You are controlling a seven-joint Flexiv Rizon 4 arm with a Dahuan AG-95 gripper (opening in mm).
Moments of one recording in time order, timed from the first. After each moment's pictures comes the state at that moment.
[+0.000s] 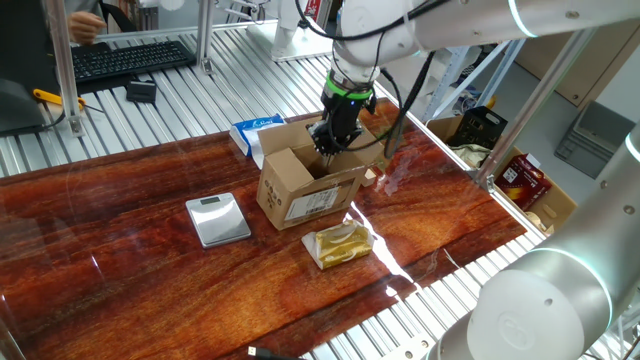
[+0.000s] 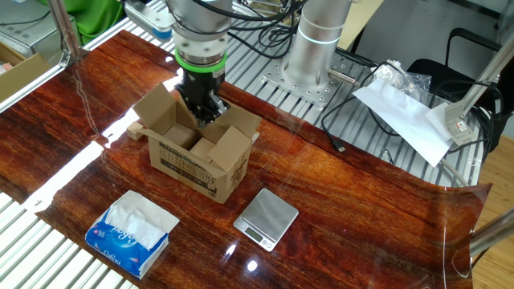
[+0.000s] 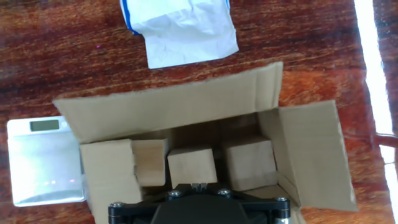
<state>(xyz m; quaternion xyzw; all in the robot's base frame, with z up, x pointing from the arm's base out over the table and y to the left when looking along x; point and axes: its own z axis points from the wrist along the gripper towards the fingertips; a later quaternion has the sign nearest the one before) 0.483 -0.068 0.147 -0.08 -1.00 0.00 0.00</state>
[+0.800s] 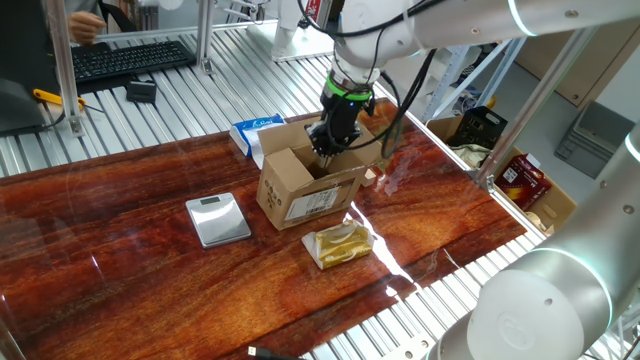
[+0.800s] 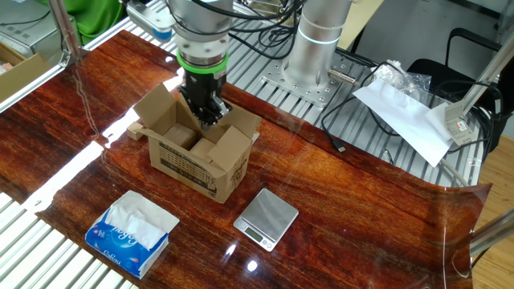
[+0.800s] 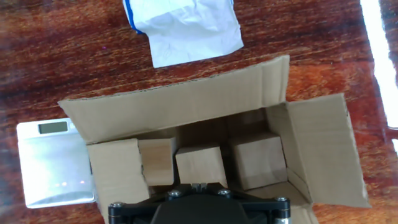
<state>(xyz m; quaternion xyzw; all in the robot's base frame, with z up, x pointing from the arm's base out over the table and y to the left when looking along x) 0.486 -0.065 0.149 -0.10 -1.00 -0.02 0.00</state>
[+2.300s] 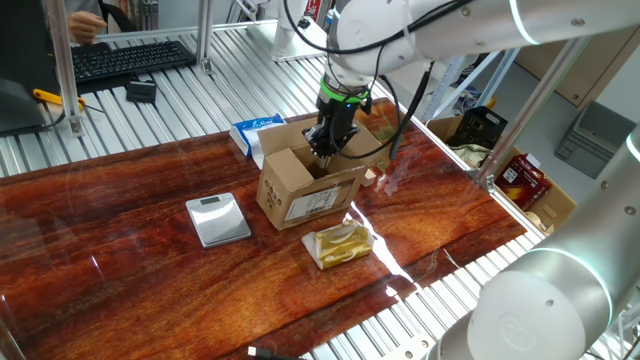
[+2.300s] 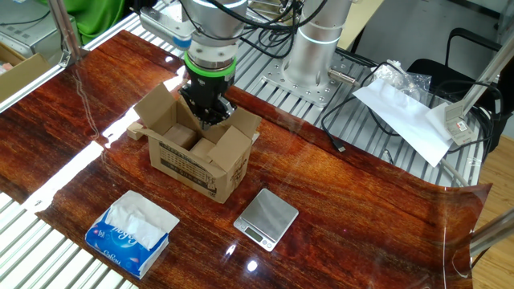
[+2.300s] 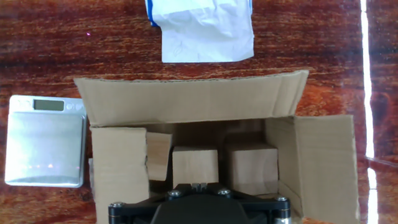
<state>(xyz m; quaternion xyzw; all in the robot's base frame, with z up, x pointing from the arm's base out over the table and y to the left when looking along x) 0.485 -0.066 0.148 0.00 -1.00 0.03 0.00</state>
